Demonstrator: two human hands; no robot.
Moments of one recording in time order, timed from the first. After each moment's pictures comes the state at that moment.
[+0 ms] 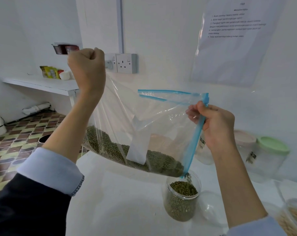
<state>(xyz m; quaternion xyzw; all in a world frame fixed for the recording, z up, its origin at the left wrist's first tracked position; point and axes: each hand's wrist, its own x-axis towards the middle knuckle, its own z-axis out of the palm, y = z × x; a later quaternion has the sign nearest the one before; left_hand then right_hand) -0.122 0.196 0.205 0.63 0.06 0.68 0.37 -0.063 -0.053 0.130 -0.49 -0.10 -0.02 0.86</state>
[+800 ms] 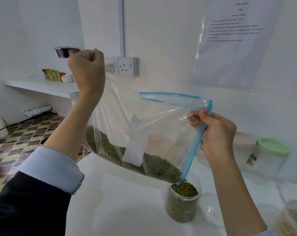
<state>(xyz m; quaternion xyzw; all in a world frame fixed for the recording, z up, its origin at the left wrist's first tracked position) -0.124 0.202 0.208 0.63 0.06 0.69 0.35 -0.083 -0.050 0.125 -0.47 -0.08 -0.04 0.88</state>
